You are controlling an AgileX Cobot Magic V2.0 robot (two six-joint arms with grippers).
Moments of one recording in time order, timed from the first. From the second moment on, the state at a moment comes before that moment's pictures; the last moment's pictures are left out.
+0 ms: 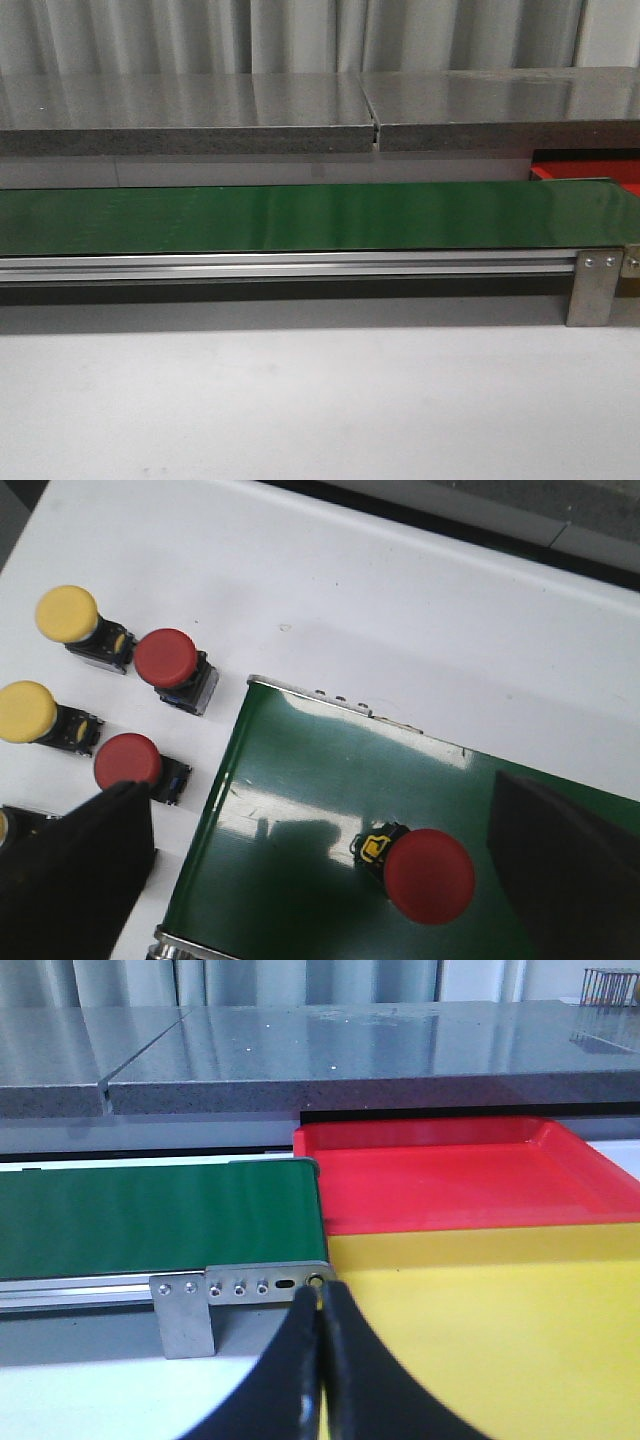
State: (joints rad) left arm 0.20 1.63 -1.57 0.06 0.92 -0.14; right arm -0.12 -0.01 0.03 0.00 0.12 0.04
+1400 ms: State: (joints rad) left arm 0.66 1.82 -1.25 0.18 0.65 -0.27; right arm -0.12 -0.01 0.03 0.00 0.12 0.04
